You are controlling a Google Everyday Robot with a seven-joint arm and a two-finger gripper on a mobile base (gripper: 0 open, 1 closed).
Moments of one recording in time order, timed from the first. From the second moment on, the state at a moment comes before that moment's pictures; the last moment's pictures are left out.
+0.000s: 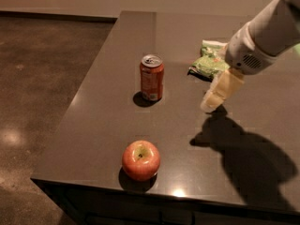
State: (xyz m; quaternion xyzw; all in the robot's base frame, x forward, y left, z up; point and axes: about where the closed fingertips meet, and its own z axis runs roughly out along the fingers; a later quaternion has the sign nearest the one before) arm 0.520 -0.162 0.918 -0.55 0.80 0.06 0.24
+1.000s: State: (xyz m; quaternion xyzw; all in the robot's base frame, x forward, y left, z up) arm 0.579 -0.079 0.890 -0.53 0.77 0.15 0.32
